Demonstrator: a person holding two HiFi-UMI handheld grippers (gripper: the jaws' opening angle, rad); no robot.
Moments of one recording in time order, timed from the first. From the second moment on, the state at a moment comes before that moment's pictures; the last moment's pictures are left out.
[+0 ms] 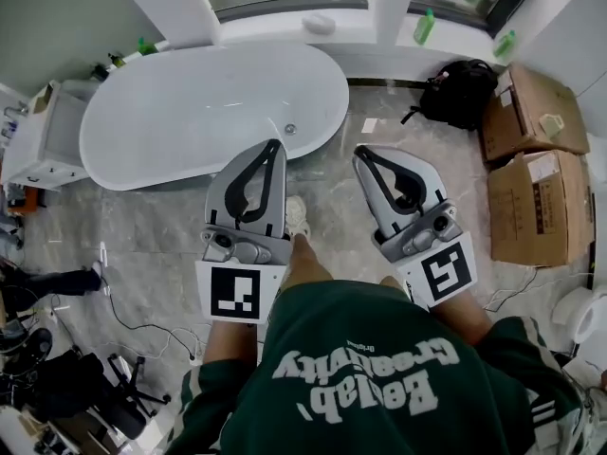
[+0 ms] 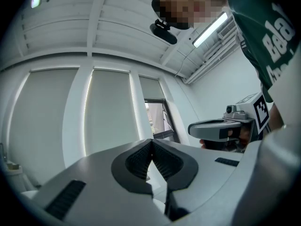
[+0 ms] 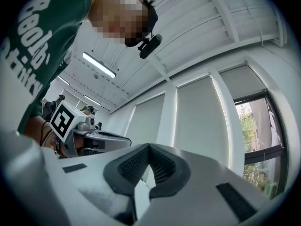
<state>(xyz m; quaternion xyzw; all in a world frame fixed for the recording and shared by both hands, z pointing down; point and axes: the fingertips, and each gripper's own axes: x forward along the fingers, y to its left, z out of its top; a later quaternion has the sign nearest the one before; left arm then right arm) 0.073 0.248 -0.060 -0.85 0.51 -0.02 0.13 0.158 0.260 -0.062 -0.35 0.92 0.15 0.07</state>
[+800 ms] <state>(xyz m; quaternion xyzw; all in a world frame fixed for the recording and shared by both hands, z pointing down) -0.044 0.038 -0.070 -0.87 0.47 -0.04 0.12 0.044 0.046 -0.079 -0.41 0.90 0.13 0.05</state>
